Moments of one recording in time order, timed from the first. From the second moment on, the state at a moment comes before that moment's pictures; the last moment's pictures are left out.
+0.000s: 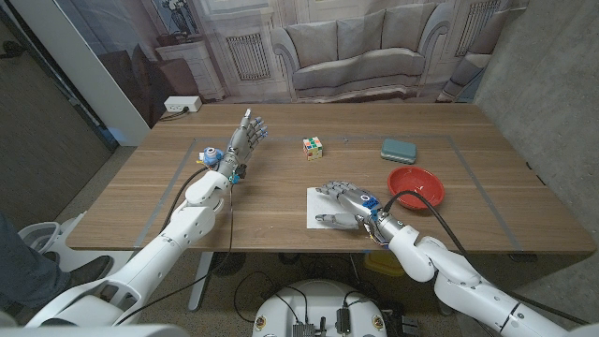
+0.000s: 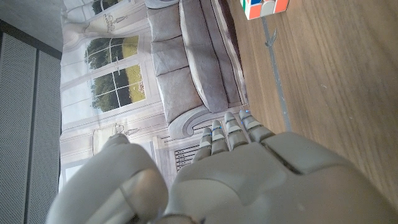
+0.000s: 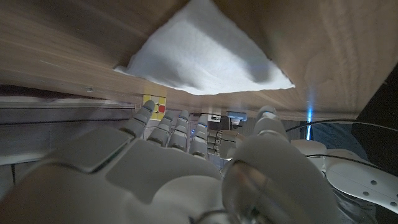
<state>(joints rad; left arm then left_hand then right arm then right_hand) 0.84 0.47 0.36 -1.28 -0.73 -0.31 -0.15 0.48 0.02 -0.01 0.10 0.30 0.04 0.04 0.20 0.19 0.08 -0.02 0.21 0.19 0.05 0.00 0.19 0.18 0.02 -0.02 0.20 0.17 -1.23 -0.70 -0.52 -1.88 -0.87 0.05 -0.16 0.45 -0.02 0.20 -0.13 0.29 0.24 -0.11 0.18 0.19 0.23 -0.01 0.20 0.19 0.12 -0.01 0.18 0.18 0.09 0.08 0.24 0.18</state>
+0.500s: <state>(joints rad) 0.85 0.48 0.36 -1.29 -0.73 -0.31 -0.15 0.48 0.02 -0.02 0.10 0.30 0.05 0.05 0.20 0.19 0.08 -0.02 0.21 0.19 0.05 0.00 0.19 0.18 0.02 -0.02 0.20 0.17 -1.23 -0.69 -0.54 -1.87 -0.87 0.04 -0.16 0.46 -0.02 0.20 -0.13 0.30 0.24 -0.11 0.19 0.19 0.23 -0.01 0.20 0.19 0.12 -0.01 0.18 0.18 0.09 0.08 0.24 0.18</state>
